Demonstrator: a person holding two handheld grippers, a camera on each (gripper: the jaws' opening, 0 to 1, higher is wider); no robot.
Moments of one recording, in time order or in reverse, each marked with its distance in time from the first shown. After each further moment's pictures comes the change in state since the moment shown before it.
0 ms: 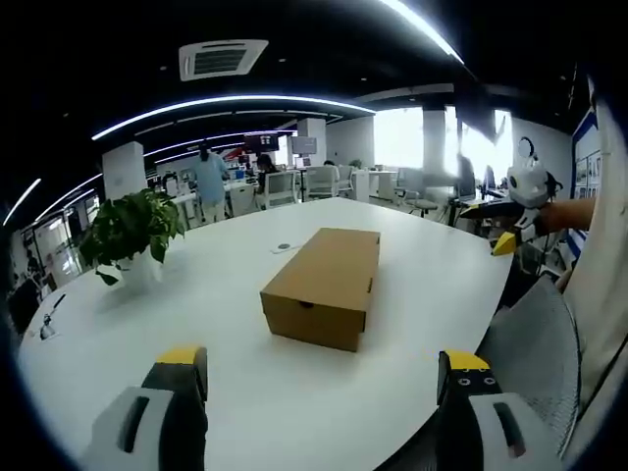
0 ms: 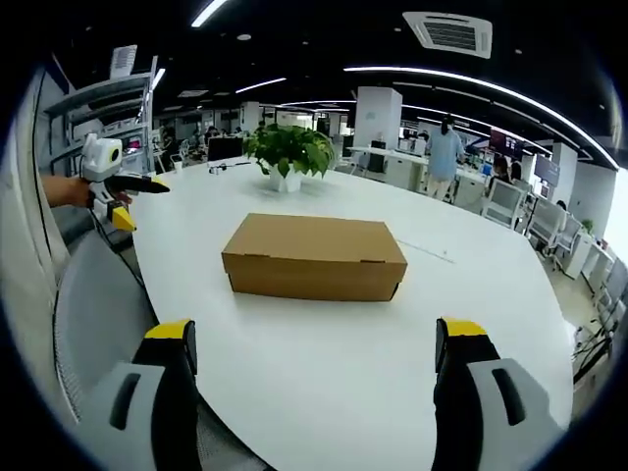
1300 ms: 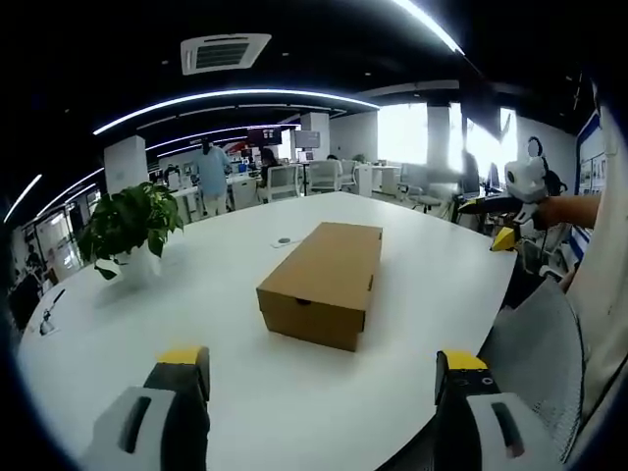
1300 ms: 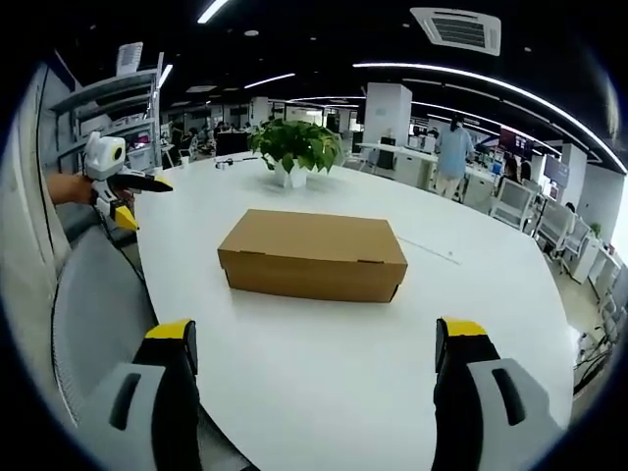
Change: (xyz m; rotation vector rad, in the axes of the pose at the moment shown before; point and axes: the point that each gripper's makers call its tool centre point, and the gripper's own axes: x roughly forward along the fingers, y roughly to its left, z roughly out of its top) left arm 0.012 -0.005 -0.001 -0.016 0.029 0.010; right arm 0.011 -0.016 0.000 -0.017 0.025 0.048
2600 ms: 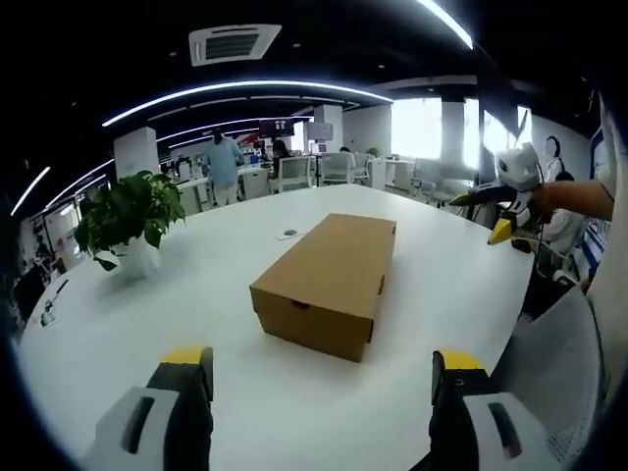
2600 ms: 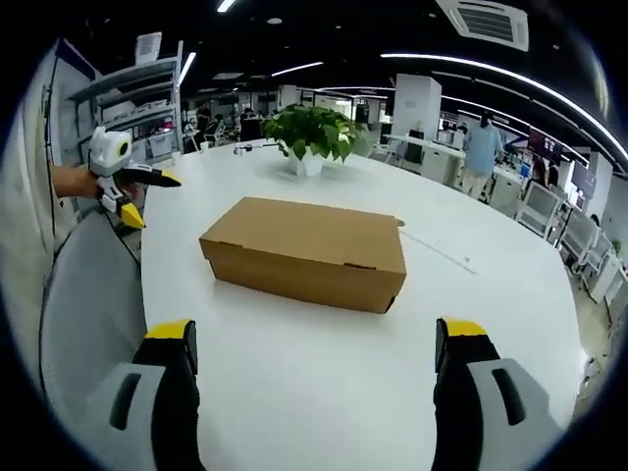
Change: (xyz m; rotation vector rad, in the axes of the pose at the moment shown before) left arm 0.044 0.011 -0.014 -0.027 0.032 0.057; right arm 0.044 -0.044 0.002 -0.068 0.053 0.131
